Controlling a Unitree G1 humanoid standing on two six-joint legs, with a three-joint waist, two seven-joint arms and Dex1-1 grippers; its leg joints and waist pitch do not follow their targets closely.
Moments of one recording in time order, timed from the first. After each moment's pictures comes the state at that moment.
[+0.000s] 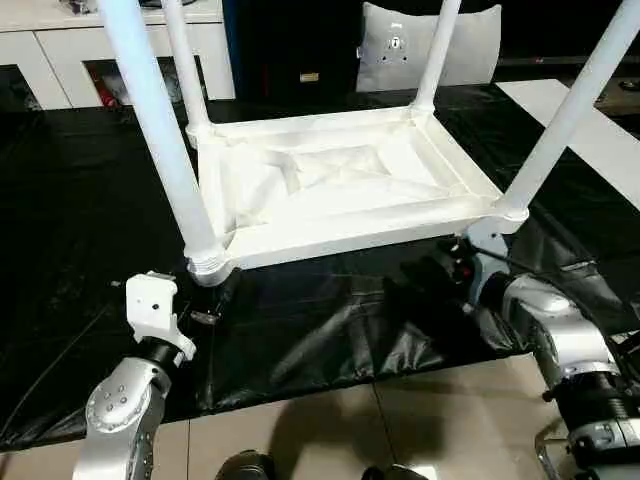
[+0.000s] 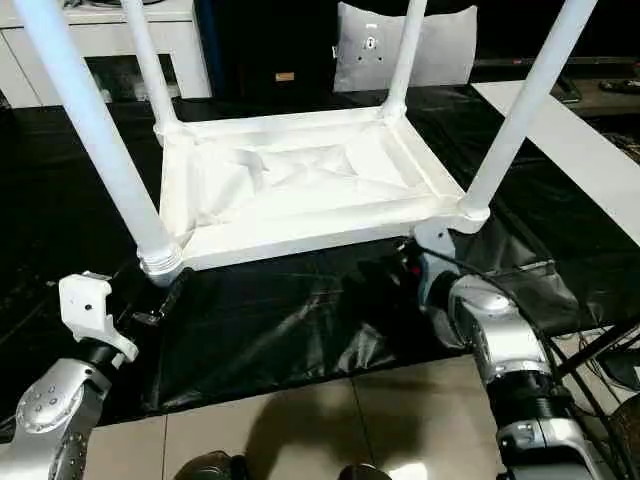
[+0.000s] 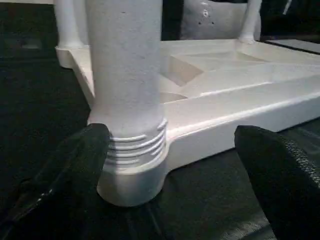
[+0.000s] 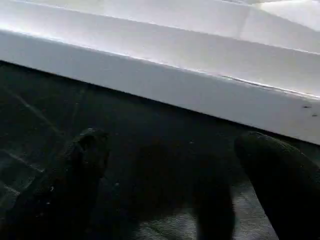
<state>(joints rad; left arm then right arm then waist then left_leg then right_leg) 0.08 0.17 0.11 0.00 -0.19 -0.09 -0.34 -0.42 -0.39 0.04 0.48 0.18 0.22 0.65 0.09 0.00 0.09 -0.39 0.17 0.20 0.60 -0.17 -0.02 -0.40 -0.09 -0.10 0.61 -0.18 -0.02</state>
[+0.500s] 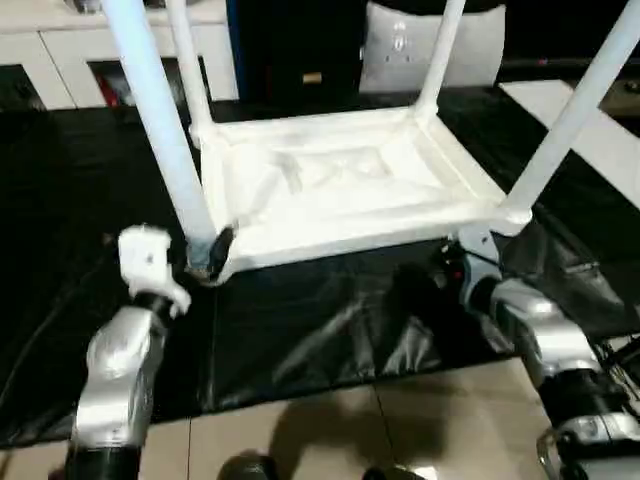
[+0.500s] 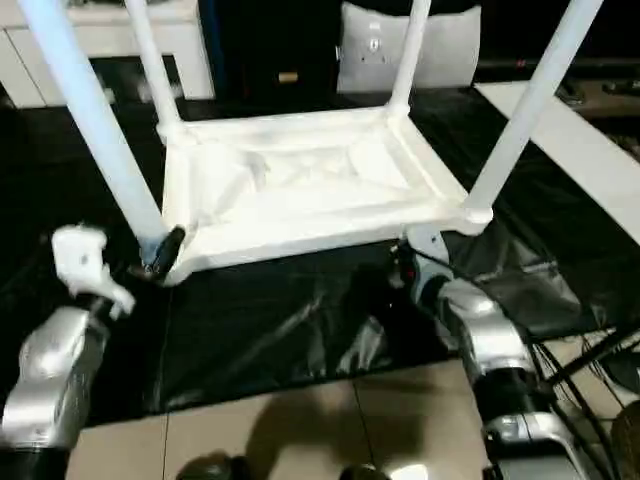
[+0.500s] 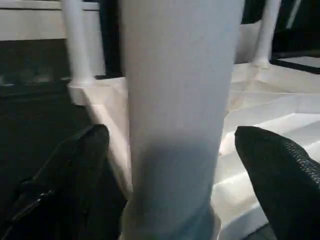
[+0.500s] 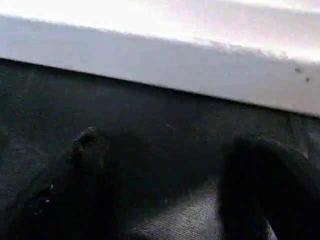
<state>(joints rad) -0.19 0.24 0.15 0.22 -0.20 -0.10 -0.37 -0.47 -0.33 0.03 0.60 0.13 0.25 0.49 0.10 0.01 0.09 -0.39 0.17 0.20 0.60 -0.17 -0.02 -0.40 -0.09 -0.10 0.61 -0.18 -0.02</state>
